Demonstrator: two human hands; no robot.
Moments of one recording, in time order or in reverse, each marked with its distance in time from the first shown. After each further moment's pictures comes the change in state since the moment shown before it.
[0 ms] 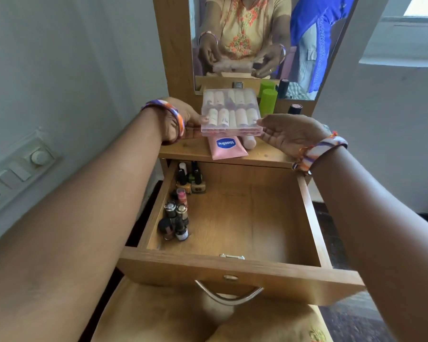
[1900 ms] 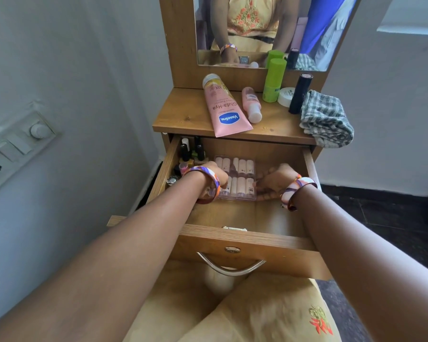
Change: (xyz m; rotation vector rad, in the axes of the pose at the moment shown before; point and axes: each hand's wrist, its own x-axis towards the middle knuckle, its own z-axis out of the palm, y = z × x) left_hand -0.022 -0.115 0.072 0.838 0.017 -0.196; right_hand 0.000 0.129 -0.045 -0.626 0.129 0.321
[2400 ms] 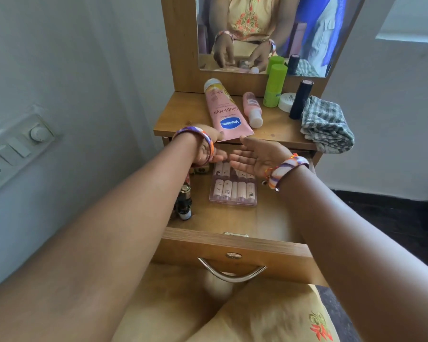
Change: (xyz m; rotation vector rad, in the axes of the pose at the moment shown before) left_hand 0.021 0.018 -0.054 -0.791 -0.023 -0.006; right_hand -0.041 -0.074 0.023 0.581 -0.201 0.016
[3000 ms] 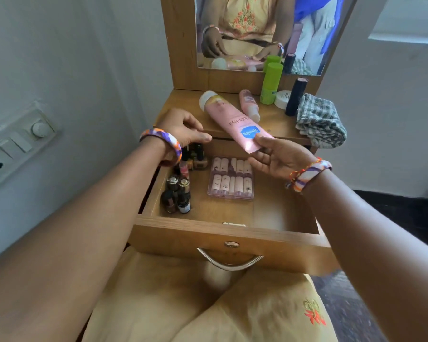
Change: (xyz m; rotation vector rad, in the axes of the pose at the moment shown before) left_hand -0.027 -0.018 -0.044 0.497 0.244 0.490; right_hand -0.012 0.001 -0.038 0.017 -0.087 -0.083
